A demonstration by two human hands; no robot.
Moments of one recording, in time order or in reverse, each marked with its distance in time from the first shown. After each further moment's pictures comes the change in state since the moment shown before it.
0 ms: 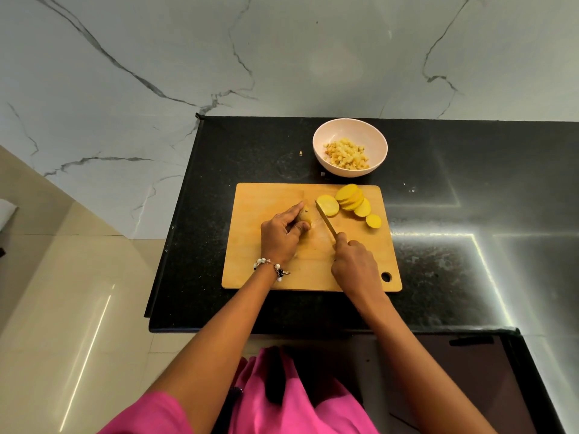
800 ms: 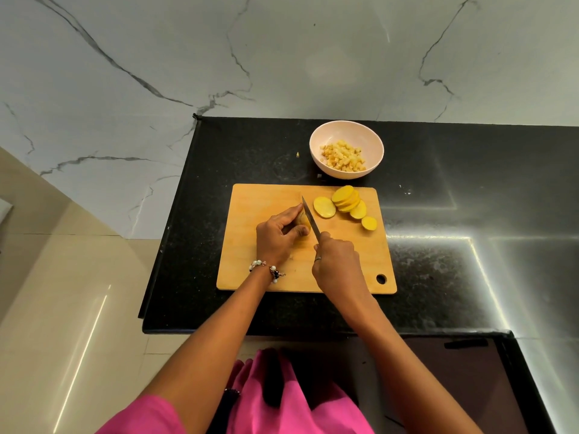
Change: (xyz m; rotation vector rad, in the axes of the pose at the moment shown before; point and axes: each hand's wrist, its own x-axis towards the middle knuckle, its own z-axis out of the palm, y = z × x) left_hand 0.001 -0.003 0.002 -0.037 -0.007 0.055; right_hand -0.012 -0.033 -0.028 0.183 -0.002 0.011
